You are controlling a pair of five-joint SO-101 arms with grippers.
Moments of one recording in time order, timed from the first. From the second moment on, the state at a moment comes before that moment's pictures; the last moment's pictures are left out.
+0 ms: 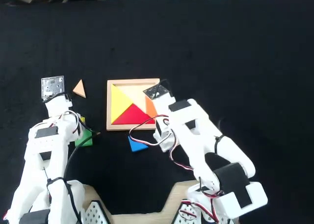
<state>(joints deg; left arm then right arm) -17.1 -33.6 69.8 33.2 -3.6 -22.0 -7.2 48.0 61.7 7.9</state>
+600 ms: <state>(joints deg) -17.1 -33.6 69.8 33.2 -3.6 -18.7 -7.1 45.6 58.8 7.9</state>
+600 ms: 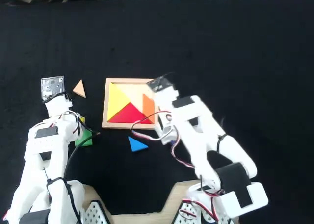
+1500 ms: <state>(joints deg) -17.1 -33.6 69.8 33.2 -3.6 -16.5 -7.1 43.4 57.1 15.1</state>
